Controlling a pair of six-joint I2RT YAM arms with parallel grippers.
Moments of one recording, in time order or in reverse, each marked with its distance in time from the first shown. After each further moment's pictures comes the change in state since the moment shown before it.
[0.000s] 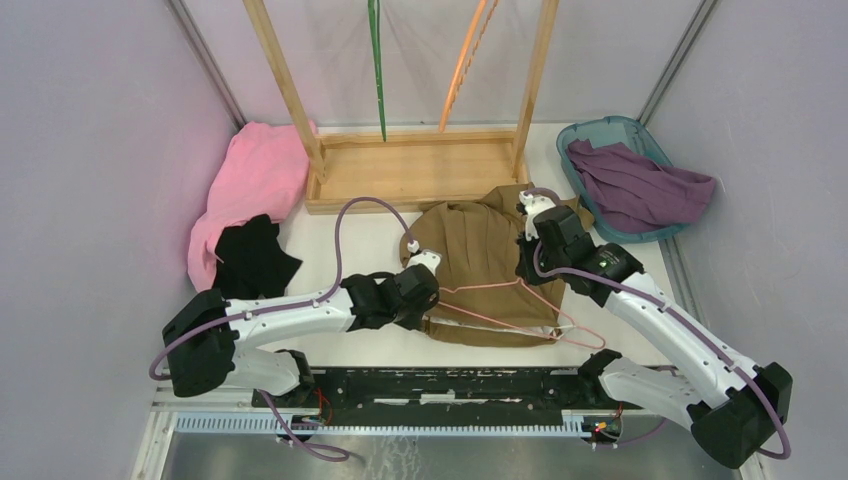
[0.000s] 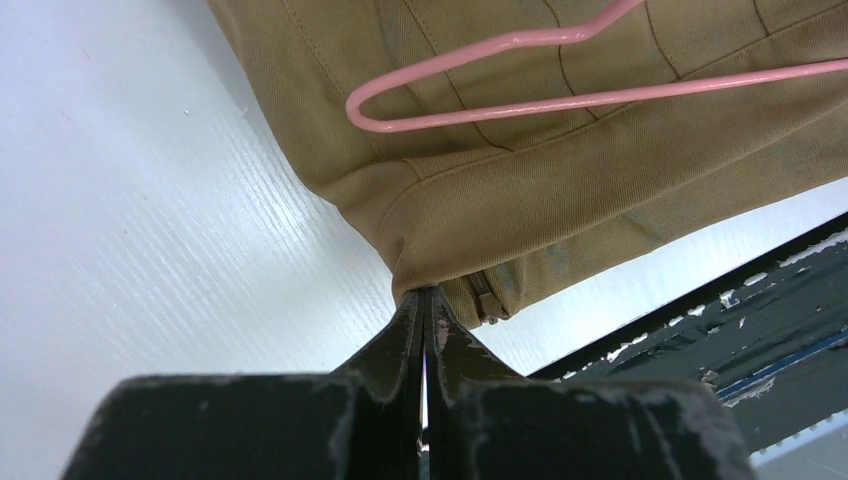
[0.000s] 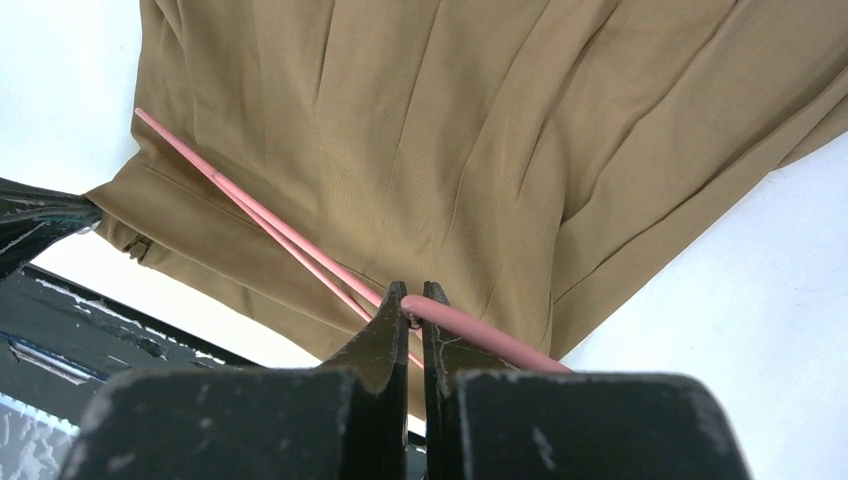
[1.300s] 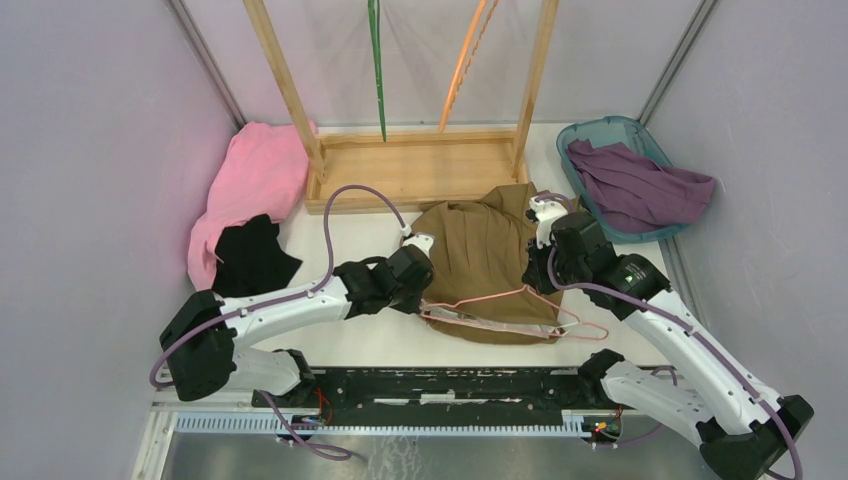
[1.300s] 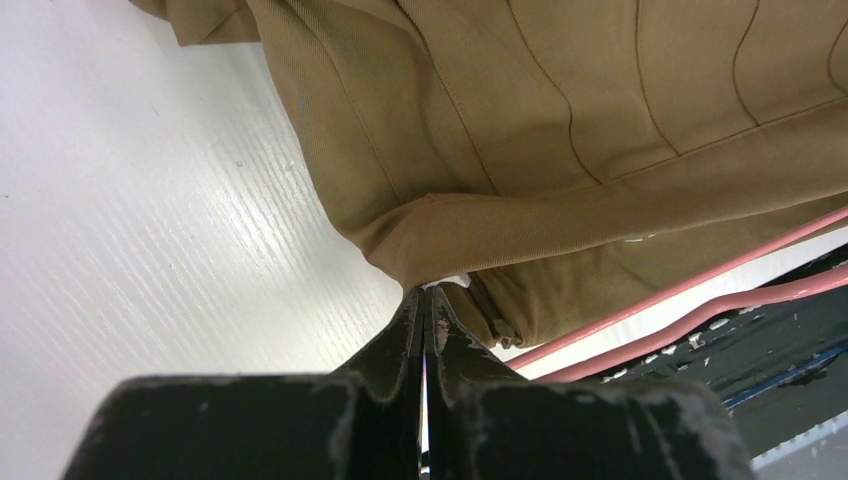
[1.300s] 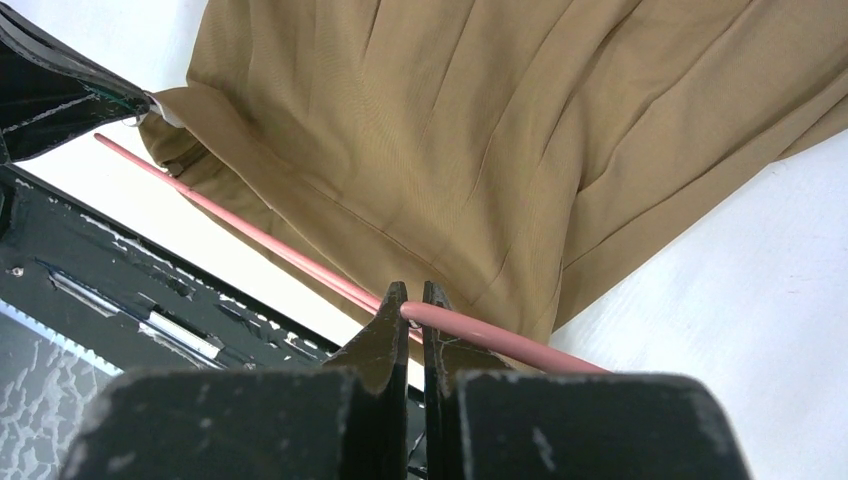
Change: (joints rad) left arm 0.109 -0.004 0.039 0.011 0.043 0.027; right arm -0.002 -0.127 0.036 -0.118 -0.071 -0.043
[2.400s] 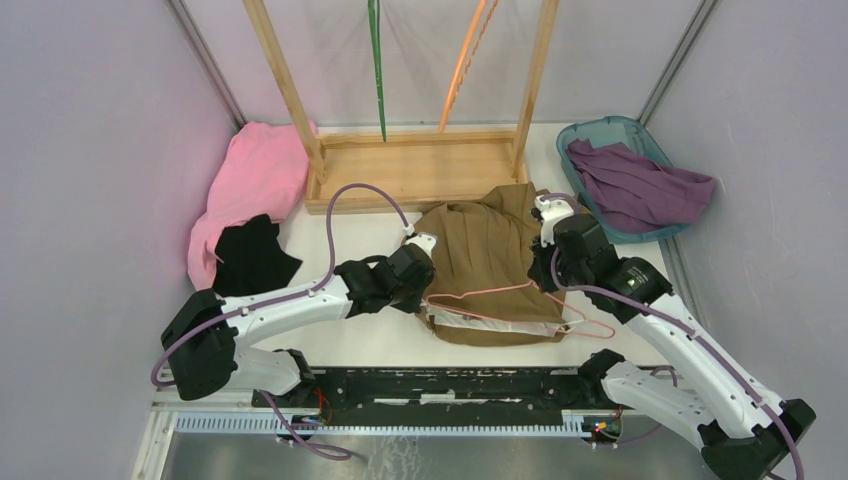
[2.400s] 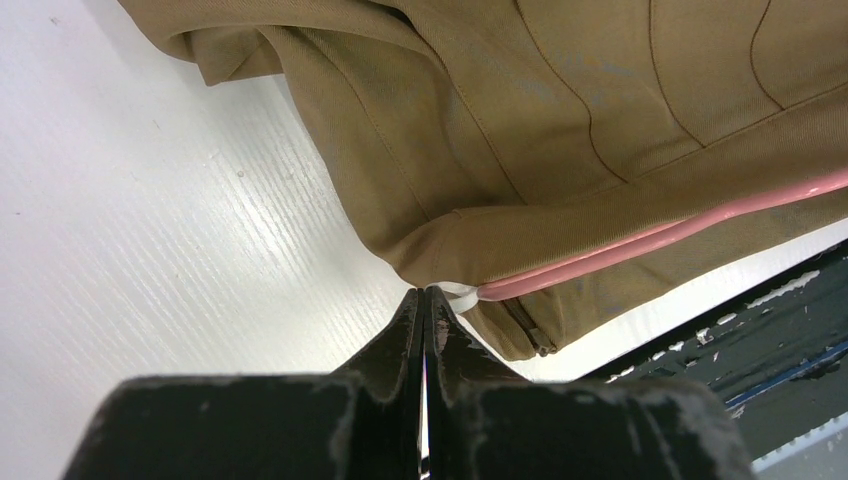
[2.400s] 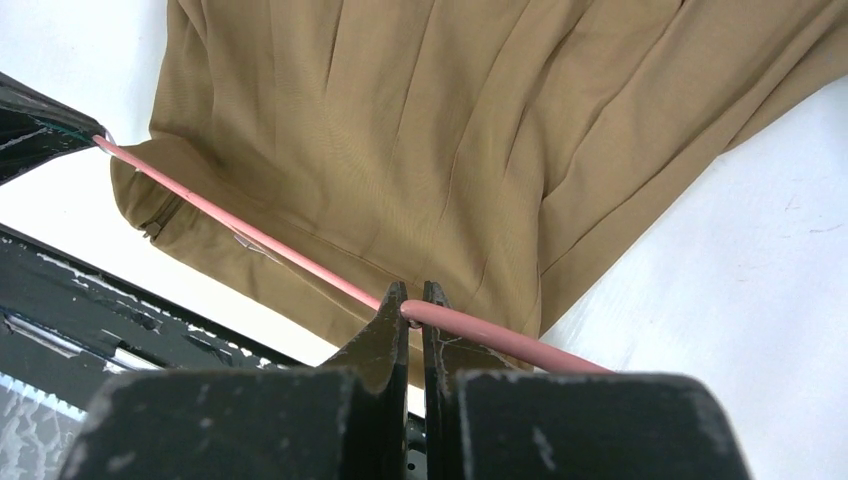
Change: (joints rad) left arm 0.002 0.009 0.015 -0.001 0.008 0.038; right arm 0.005 -0.020 -0.013 0.018 0.095 0.006
